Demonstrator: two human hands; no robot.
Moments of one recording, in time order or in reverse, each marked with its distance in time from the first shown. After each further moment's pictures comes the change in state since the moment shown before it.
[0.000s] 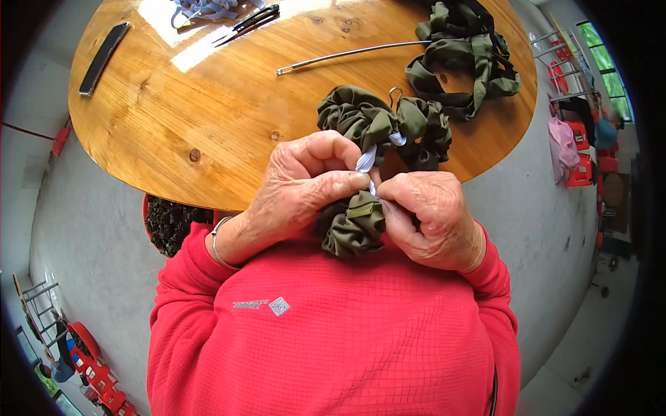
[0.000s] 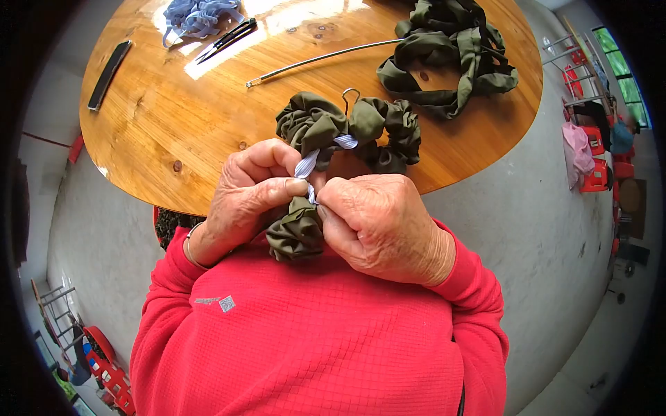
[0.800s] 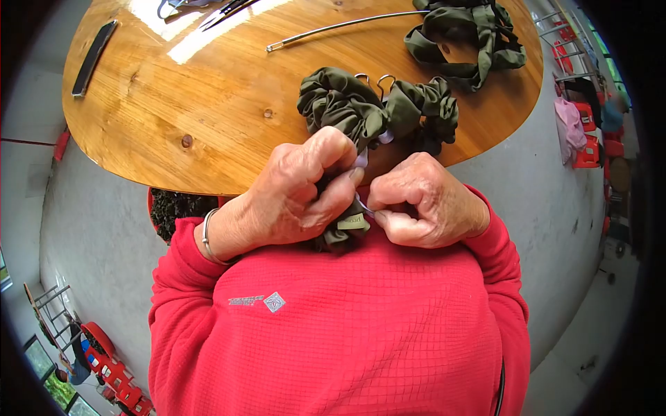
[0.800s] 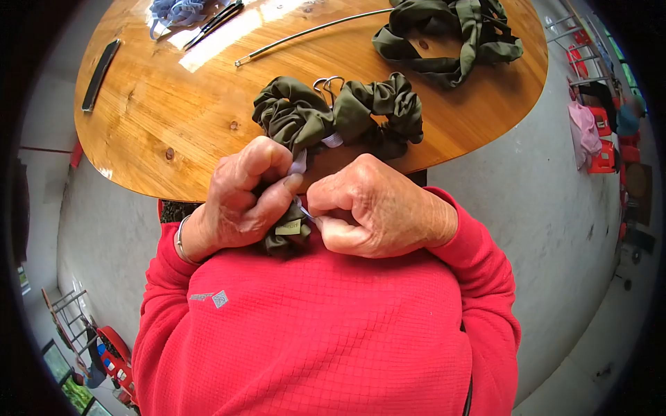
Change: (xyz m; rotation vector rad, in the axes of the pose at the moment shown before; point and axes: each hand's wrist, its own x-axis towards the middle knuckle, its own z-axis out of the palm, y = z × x) left_hand -0.010 0.005 0.002 1.040 -0.105 0.441; right_hand -0.009 0.016 0.006 0.478 -0.348 0.114
